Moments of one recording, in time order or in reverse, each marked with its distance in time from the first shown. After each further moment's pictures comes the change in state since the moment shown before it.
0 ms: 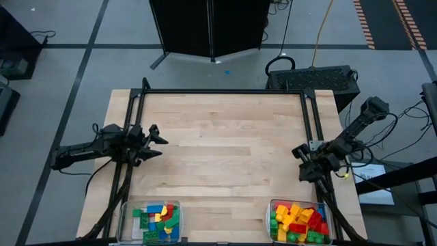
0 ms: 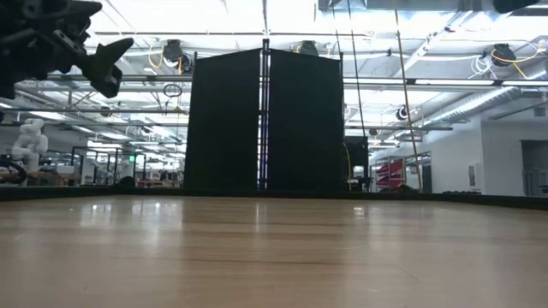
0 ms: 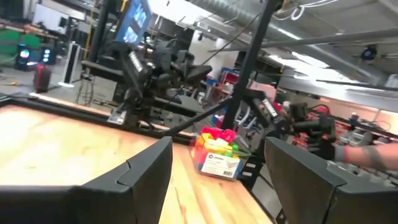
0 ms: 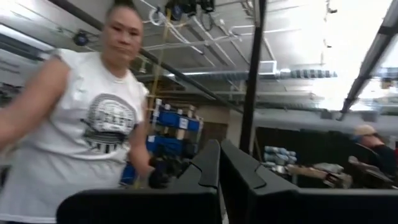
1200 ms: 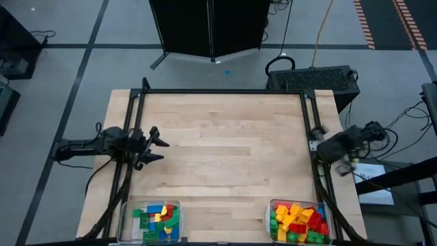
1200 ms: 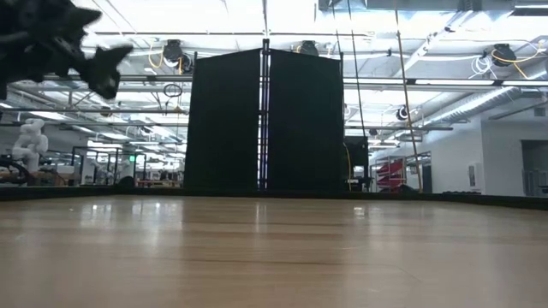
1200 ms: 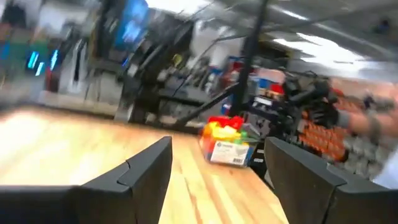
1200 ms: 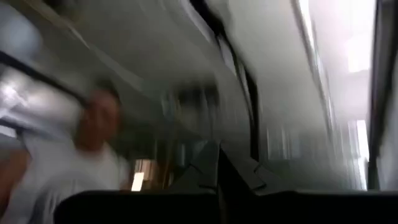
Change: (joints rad) left arm -0.155 0.016 -0.001 -0.054 -0.170 0.104; right arm -0.357 -0.564 0.003 -0.156 -0.355 0.306
